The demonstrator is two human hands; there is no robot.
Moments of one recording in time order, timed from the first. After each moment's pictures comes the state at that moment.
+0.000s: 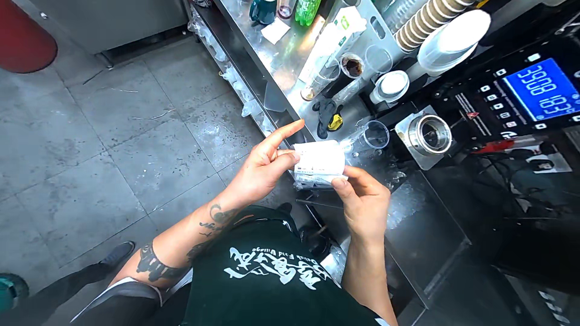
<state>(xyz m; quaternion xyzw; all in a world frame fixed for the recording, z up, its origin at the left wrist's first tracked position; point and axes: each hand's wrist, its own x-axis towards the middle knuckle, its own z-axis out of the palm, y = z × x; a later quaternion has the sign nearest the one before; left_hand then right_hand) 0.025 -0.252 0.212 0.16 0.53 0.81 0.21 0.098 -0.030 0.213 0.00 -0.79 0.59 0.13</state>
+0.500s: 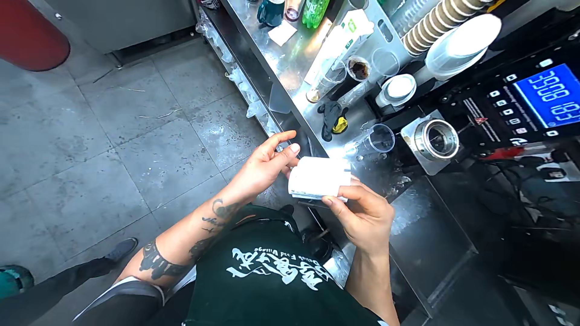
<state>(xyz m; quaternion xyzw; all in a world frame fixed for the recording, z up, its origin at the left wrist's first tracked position) 0.027 -0.260 0.204 0.06 0.58 0.77 0.26 0.103 -0.027 0.212 0.18 -0.80 0.55 0.14</state>
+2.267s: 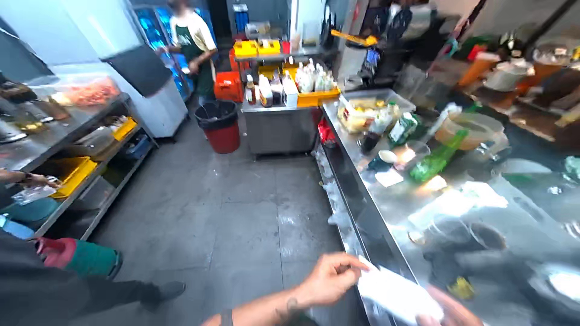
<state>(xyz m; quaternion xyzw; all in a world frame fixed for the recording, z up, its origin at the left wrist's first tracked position) 0.023 -0.312 0.168 0.14 0.67 0.73 -0.06 0.039 -0.080 0.220 0.22 -0.69 0.69 0.06</state>
